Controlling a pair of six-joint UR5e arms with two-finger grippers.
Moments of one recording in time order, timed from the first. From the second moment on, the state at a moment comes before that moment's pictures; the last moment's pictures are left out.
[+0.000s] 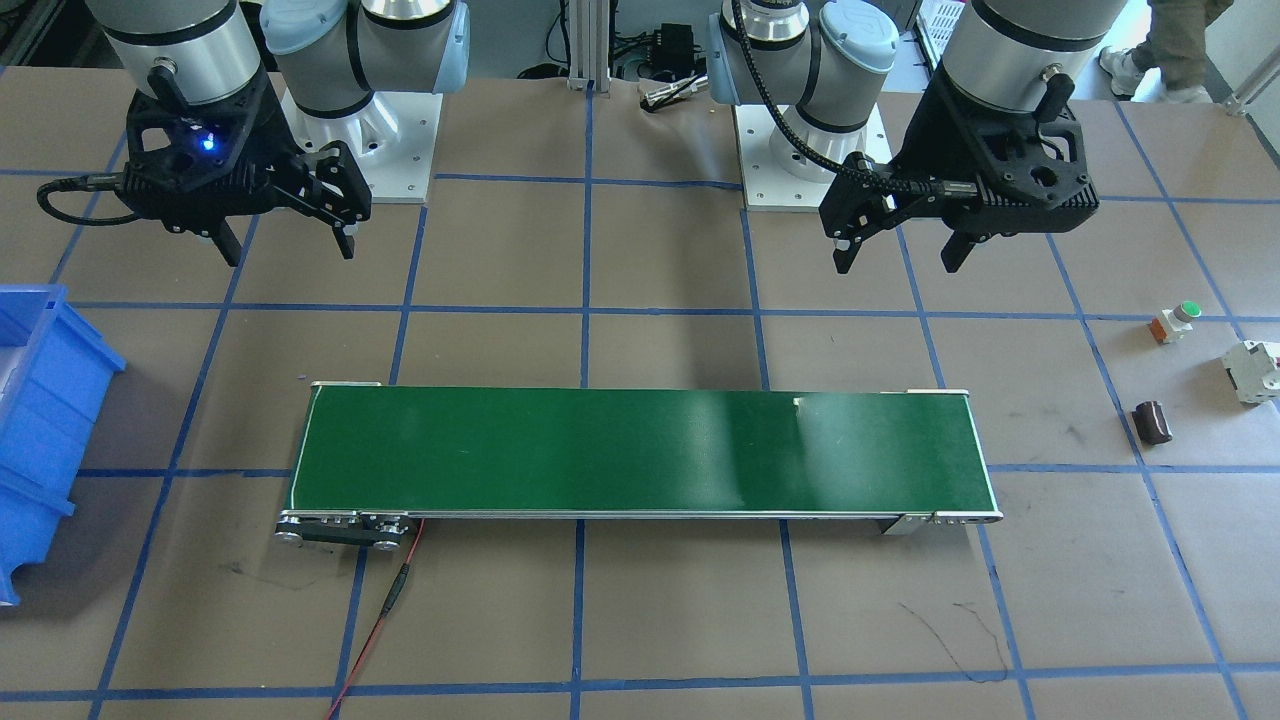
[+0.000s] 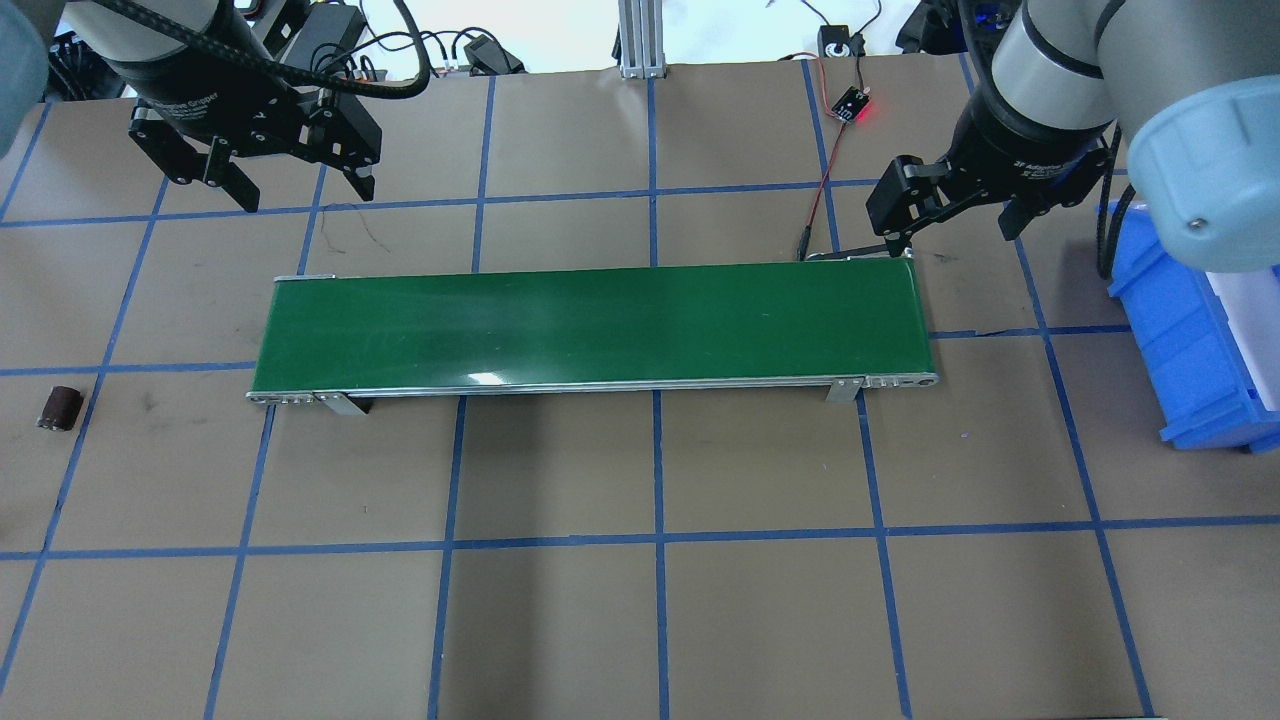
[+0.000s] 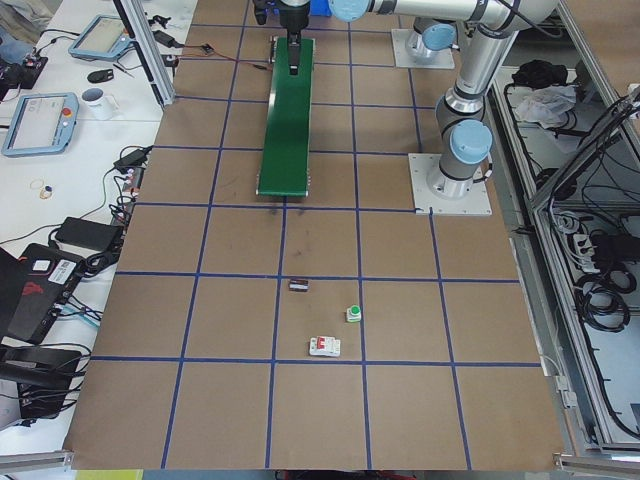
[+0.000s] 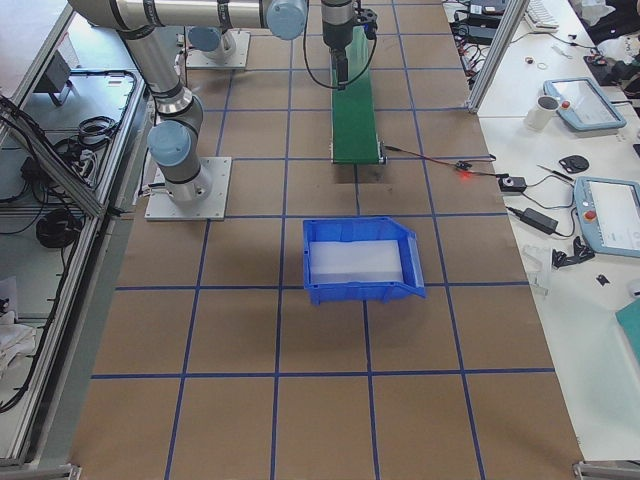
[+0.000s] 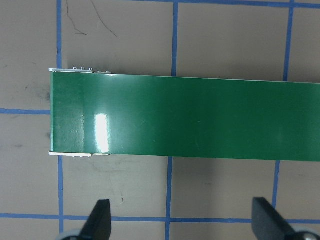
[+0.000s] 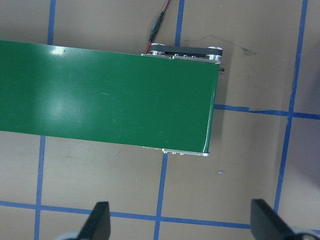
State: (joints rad) left arm -1.54 -1.59 -1.47 -1.60 1.56 -0.02; right arm 1.57 -1.64 1.67 -1.68 -1.57 -0.11
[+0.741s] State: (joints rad) left arm -1.54 -1.58 -1.48 -1.61 1.56 -0.02; right arm 1.56 -1.64 1.67 -1.67 -1.58 -0.11
